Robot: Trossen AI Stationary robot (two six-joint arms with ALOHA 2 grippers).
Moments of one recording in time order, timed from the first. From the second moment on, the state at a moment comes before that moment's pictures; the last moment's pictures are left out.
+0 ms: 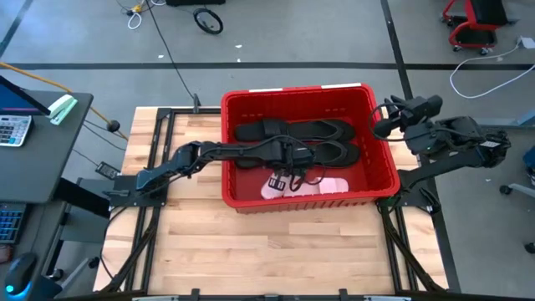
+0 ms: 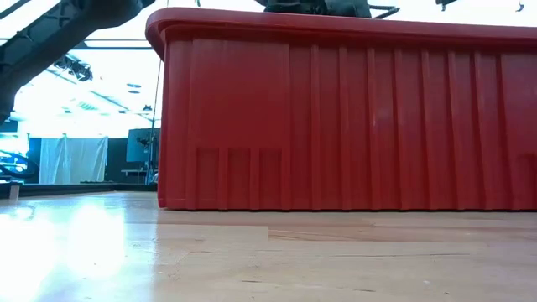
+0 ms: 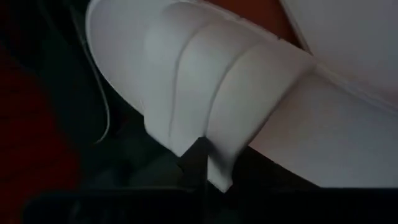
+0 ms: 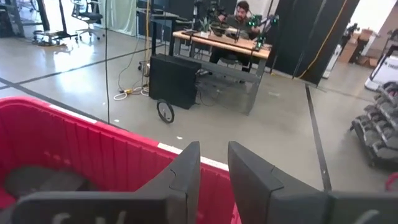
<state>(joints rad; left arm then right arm) 0.05 2.37 2.24 -1.14 -0.35 0.45 0.16 0.77 1.27 -1.23 1.30 0.58</state>
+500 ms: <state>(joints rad) 0.01 2.37 2.24 -1.16 -0.62 0.66 0.16 0.77 1.27 -1.30 1.25 0.69</state>
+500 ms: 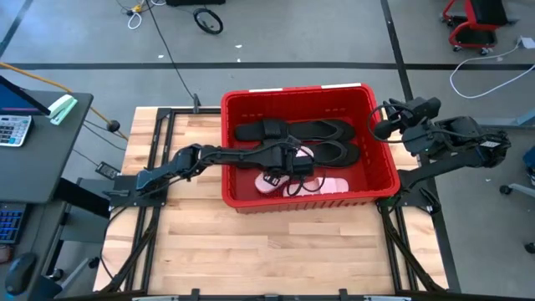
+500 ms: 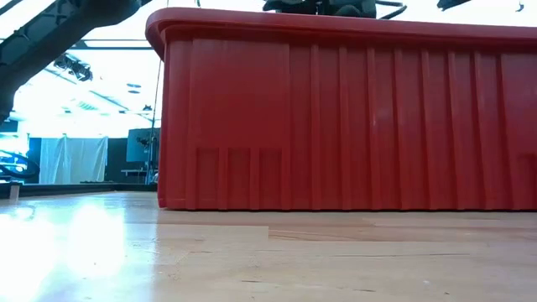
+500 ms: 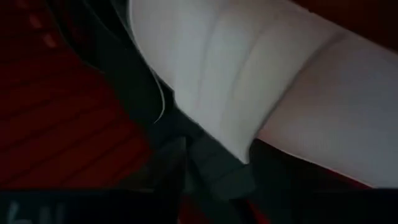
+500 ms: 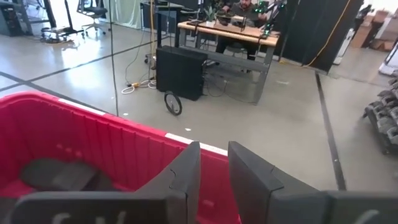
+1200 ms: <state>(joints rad) -0.06 2.11 2.33 -1.42 -0.58 0.05 0.17 0.77 1.43 -1.22 0.79 0.63</state>
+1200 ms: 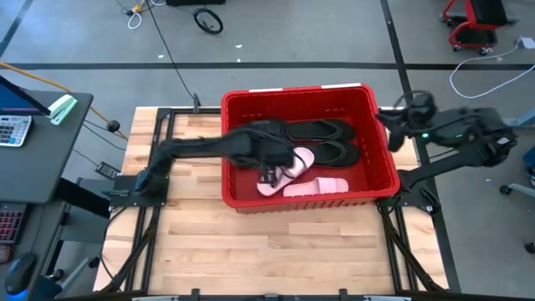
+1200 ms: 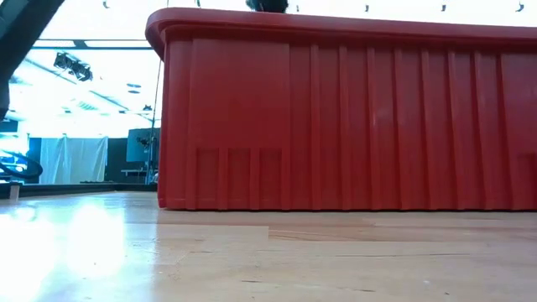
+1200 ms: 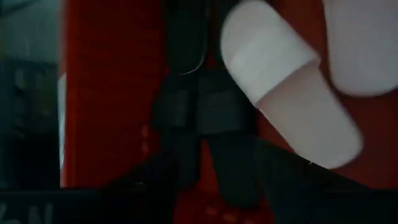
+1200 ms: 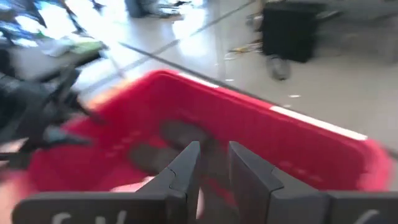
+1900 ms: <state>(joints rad) -0.10 1.40 2.31 -1.57 -0.55 -0.36 0.17 0.69 1.62 -1.41 0.59 0.45</state>
